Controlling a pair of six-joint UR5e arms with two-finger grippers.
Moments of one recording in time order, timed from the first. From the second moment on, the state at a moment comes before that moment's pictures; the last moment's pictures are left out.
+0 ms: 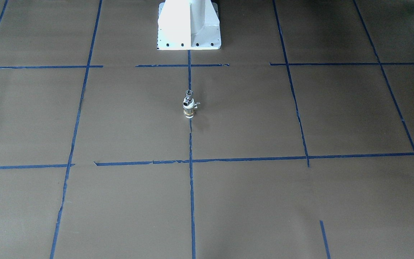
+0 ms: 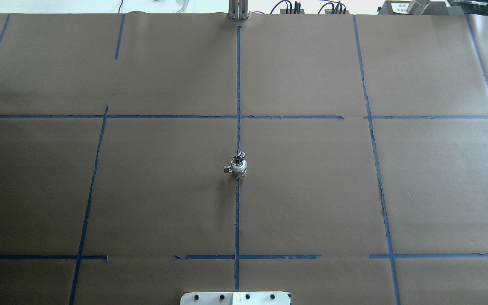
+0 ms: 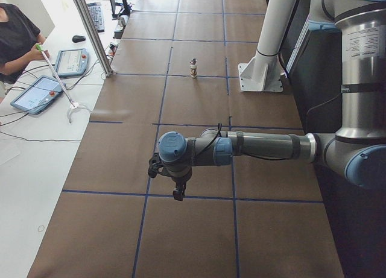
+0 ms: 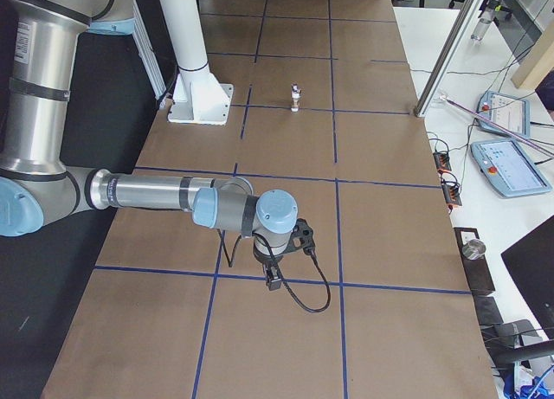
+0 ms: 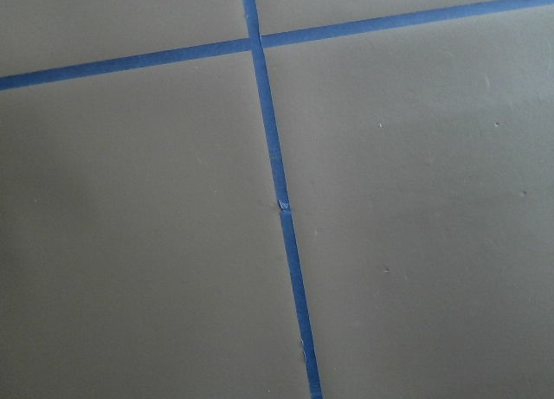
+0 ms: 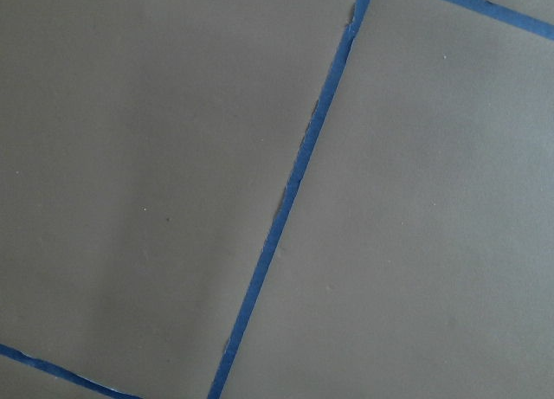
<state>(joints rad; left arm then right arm) -1.56 -1.44 -1.72 -1.49 -2.42 0.20 1.57 -1.81 1.80 -1.70 2.35 -0.44</state>
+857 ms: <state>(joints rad) -1.57 -1.43 -1.69 -1.49 -2.37 0.20 1.57 -1.81 1.79 -1.69 2.37 -0.43</state>
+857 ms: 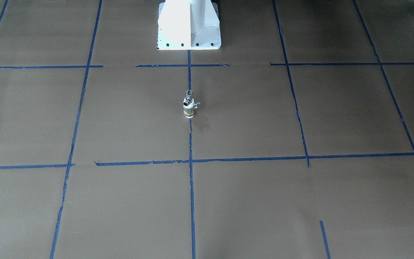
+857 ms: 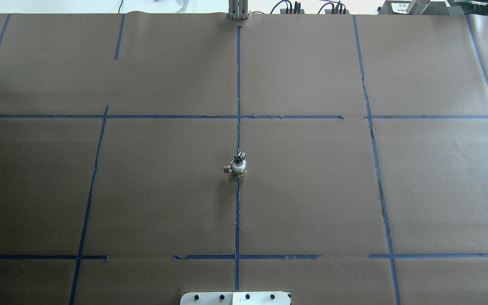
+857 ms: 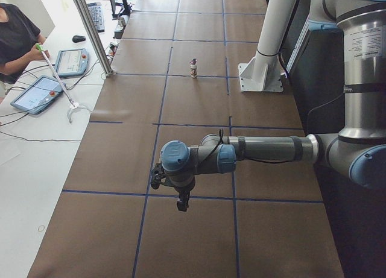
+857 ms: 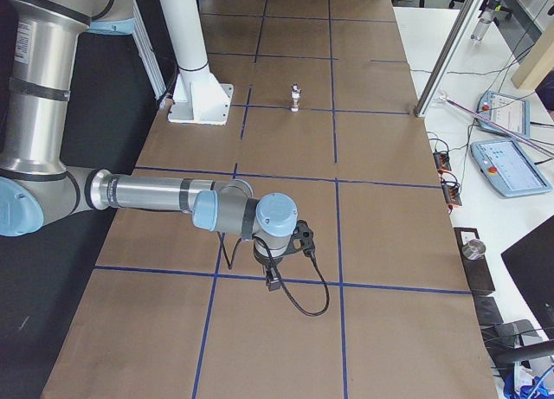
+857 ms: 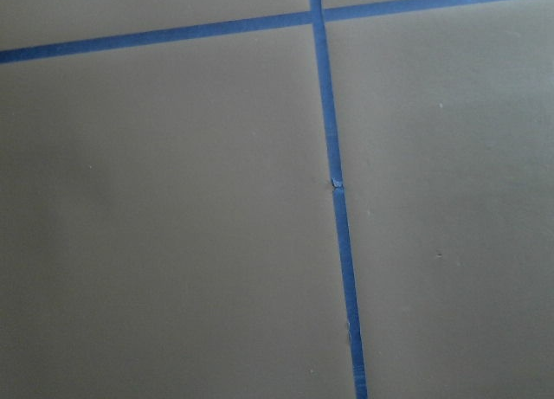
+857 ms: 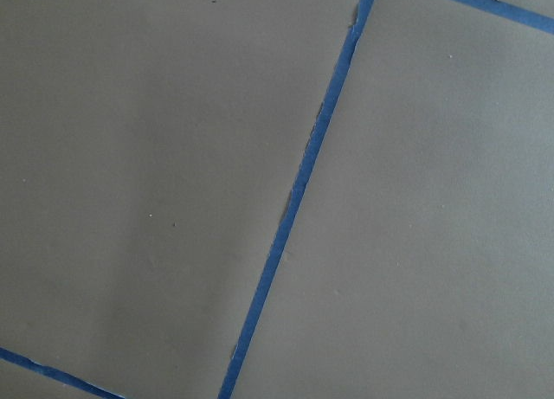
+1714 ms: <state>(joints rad) -1.56 -1.44 -1.73 -1.48 -2.33 0.20 1.57 -1.81 1.79 -1.69 2.37 -0.43</state>
